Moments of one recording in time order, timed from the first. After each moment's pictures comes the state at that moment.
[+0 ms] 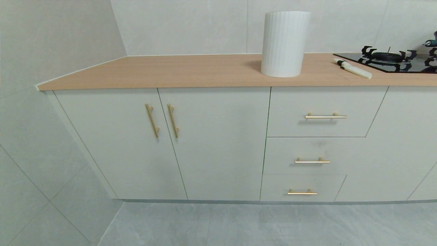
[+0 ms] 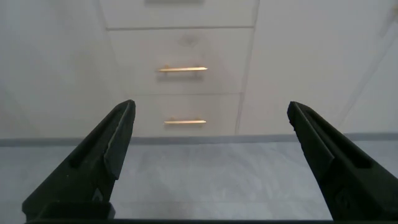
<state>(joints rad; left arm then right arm) 0.00 0.00 0.00 0.00 0.02 0.00 0.00 0.00 -0.01 0.00 -0.04 -0.01</state>
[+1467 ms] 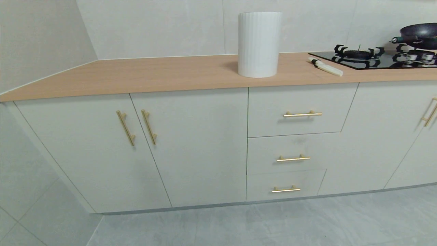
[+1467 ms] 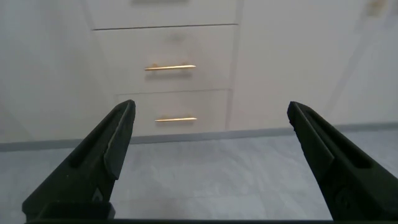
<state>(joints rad) 0.00 0.00 0.00 0.00 0.02 -0.01 0.00 0.00 0.00 0.00 -0.02 0.00</state>
